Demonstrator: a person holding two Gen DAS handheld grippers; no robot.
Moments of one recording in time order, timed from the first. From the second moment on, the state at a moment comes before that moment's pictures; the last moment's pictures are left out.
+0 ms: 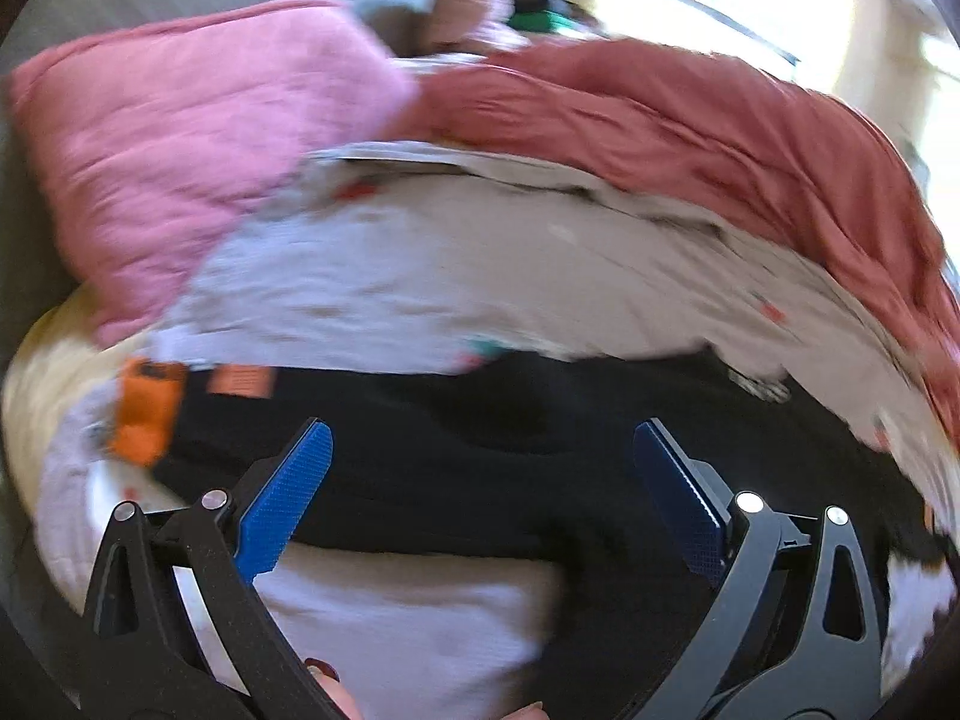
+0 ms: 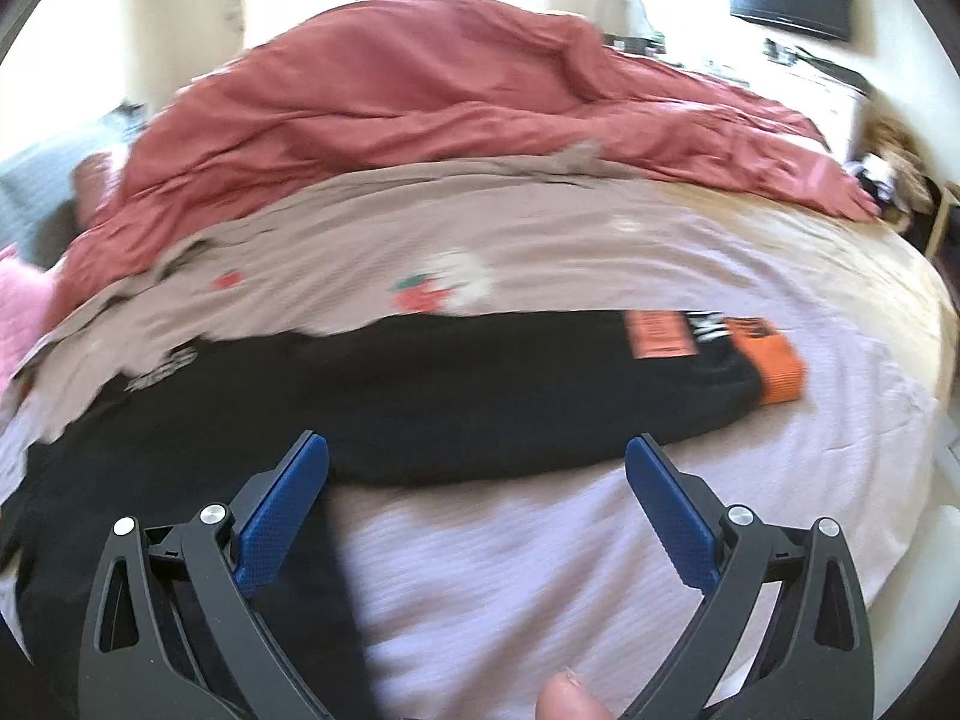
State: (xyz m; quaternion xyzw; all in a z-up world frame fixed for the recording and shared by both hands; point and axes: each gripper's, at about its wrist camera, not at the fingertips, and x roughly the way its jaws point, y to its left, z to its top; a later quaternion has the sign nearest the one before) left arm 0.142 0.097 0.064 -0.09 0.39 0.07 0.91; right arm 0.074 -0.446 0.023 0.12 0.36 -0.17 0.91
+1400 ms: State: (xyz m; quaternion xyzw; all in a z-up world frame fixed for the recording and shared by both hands) left arm 0.178 -0.097 -0.049 0.01 0.47 -0.04 0.88; right arm 0.094 -0.601 0.056 0.20 0.32 -0.14 0.92
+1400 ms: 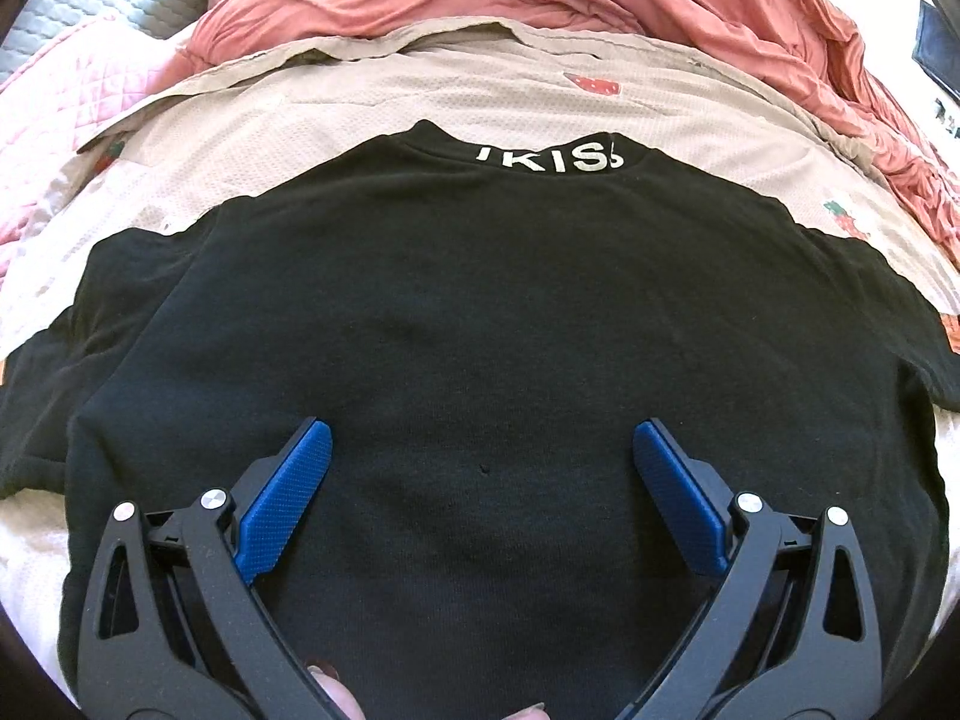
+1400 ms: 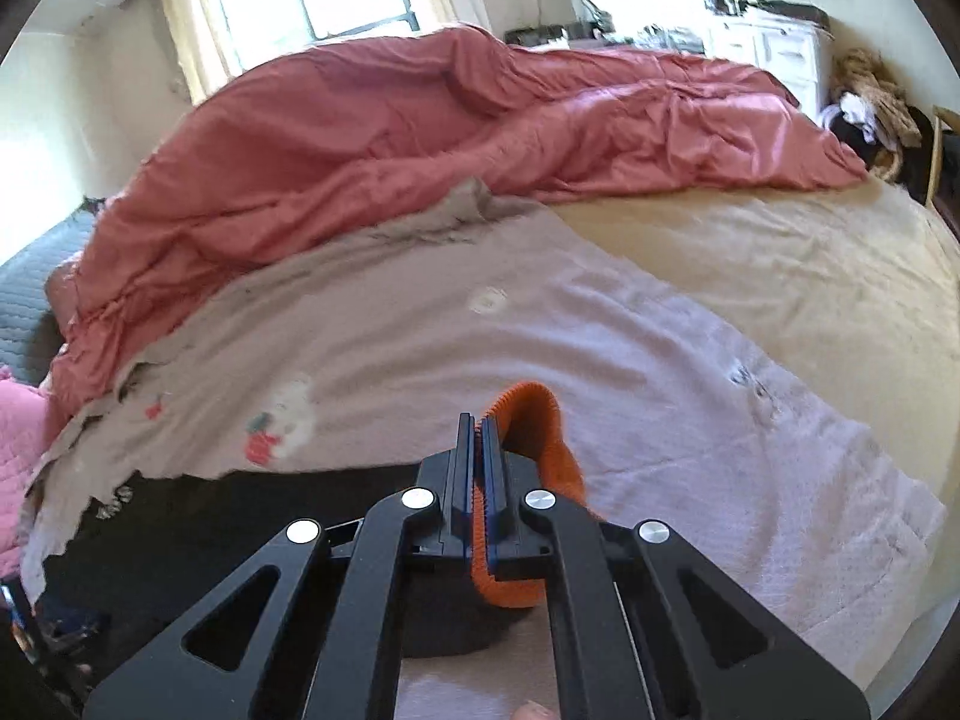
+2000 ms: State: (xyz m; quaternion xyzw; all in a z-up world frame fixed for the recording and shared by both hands) left arm 0.164 -0.026 -0.020 -0.10 0.41 -0.05 0.91; right arm 0.171 -0.329 0.114 0.11 0.32 0.14 0.93
